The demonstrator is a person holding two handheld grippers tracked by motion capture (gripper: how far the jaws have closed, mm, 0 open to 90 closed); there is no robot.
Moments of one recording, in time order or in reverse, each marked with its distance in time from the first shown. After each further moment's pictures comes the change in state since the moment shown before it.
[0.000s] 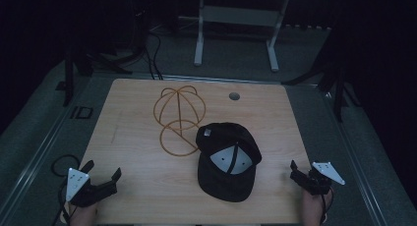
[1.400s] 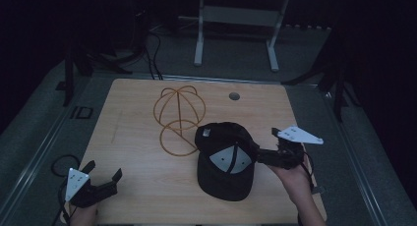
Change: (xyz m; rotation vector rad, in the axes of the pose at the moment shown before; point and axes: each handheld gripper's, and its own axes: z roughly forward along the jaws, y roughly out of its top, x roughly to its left) left arm -0.001 0.001 -0.001 0.010 -0.032 -0.016; right arm 0.127 0.147 -0.048 0.015 0.495 -0.227
